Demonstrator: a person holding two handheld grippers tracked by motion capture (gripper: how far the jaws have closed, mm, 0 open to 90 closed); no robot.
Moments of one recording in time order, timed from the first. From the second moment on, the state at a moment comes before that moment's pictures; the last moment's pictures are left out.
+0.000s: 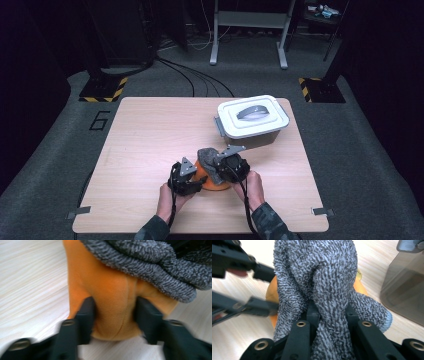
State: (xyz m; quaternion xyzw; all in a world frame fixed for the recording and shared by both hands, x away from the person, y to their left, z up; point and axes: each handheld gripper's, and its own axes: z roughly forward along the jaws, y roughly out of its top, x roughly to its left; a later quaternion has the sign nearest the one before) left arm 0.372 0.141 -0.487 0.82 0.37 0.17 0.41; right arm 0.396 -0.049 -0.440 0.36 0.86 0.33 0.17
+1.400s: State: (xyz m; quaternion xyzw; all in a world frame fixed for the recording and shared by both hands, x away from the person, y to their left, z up) left arm 0.376 0.143 -0.483 0.79 0.43 0.14 0.41; right arm 0.382 -0.060 -0.417 0.36 0.85 0.33 0.20
